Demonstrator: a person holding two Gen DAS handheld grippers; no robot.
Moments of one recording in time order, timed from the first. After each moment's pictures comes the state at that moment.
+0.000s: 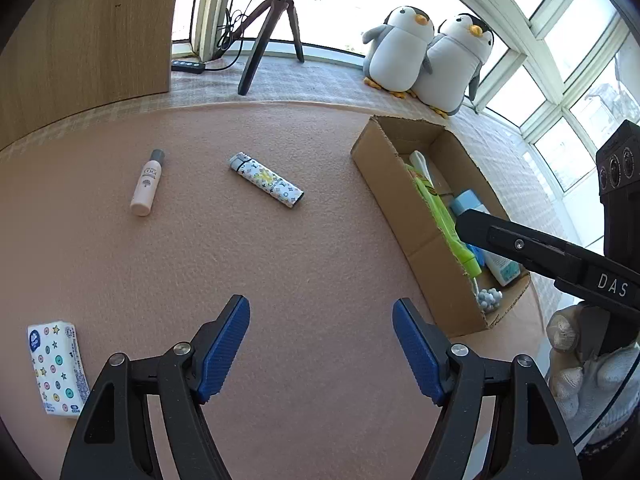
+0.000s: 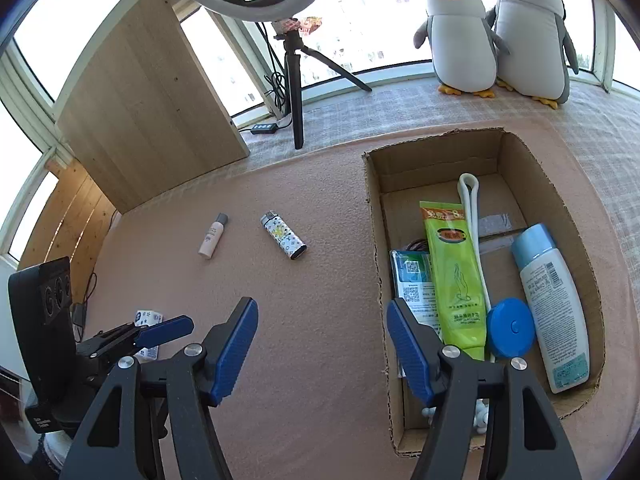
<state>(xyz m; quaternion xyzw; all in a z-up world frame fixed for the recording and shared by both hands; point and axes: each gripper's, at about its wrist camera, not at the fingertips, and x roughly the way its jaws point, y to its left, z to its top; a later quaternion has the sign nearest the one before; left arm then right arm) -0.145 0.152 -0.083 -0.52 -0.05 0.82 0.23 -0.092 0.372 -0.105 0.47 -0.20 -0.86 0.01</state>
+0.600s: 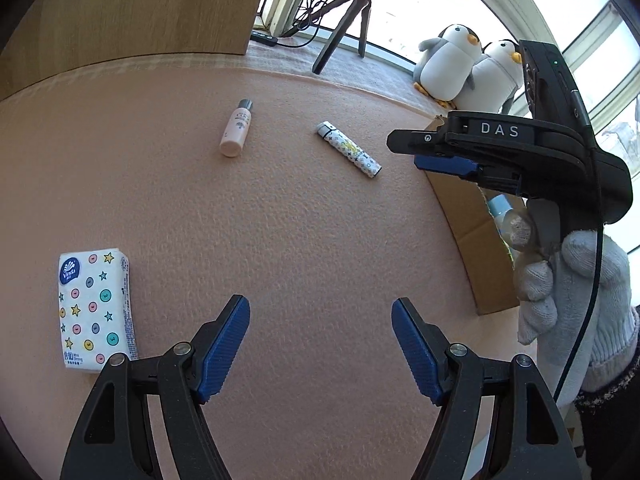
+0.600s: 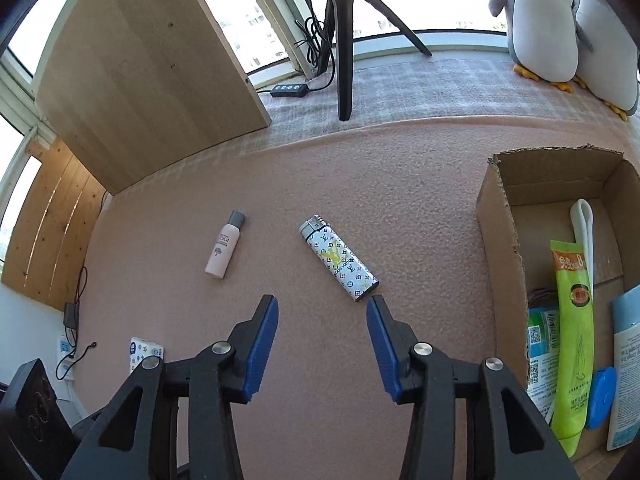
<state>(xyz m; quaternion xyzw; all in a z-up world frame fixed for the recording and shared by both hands) -0.127 0.072 -0.112 -0.54 -0.10 0.81 0.20 -0.203 0.319 -0.152 0.53 -0.19 -0.82 0.03</state>
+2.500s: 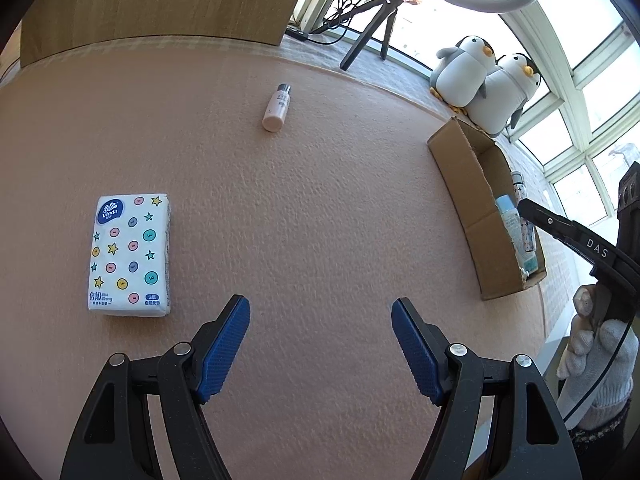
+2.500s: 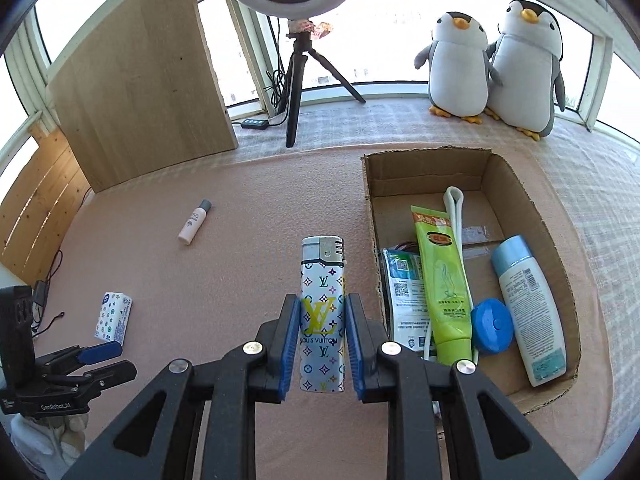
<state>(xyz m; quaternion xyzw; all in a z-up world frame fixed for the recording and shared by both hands) -0.100 0.040 -0.112 -0.55 -0.13 0.81 0.18 -0.071 0.350 -0.104 0.46 -0.12 -0.88 -0.05</state>
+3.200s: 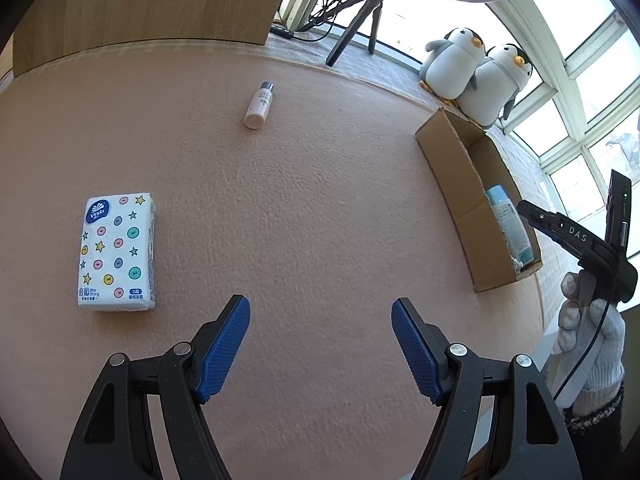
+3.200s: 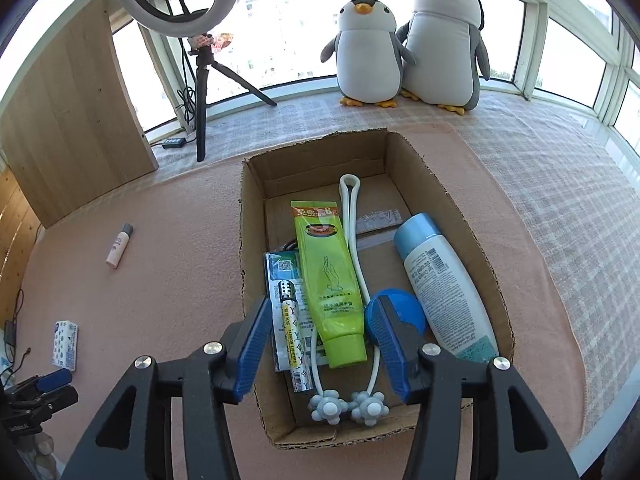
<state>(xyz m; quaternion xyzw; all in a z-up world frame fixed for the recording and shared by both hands) -0.095 0.051 -0.107 -0.55 -0.12 0.81 0.19 -0.050 0.411 -0.117 0.46 -0.14 -0.87 -0.15</state>
